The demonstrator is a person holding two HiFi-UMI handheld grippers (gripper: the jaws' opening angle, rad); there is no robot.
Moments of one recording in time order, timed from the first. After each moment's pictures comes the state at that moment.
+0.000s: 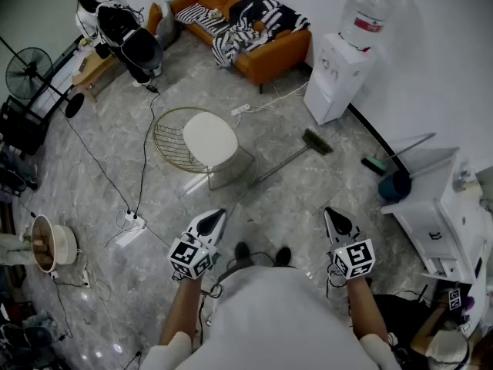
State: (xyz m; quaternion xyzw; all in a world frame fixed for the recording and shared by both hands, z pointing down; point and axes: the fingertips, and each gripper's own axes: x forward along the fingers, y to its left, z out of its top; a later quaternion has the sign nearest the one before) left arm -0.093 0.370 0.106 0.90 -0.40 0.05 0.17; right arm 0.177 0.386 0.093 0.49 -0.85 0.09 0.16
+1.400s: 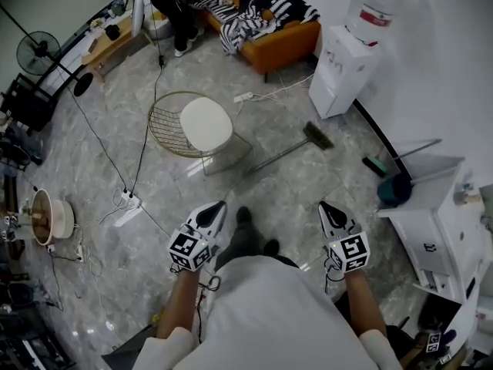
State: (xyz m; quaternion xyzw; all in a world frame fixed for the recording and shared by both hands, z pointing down) left arm 0.002 0.381 0.116 0.88 -0.44 0.08 0.18; right arm 0.257 0.375 0.114 0.43 -0.88 0.10 0.19
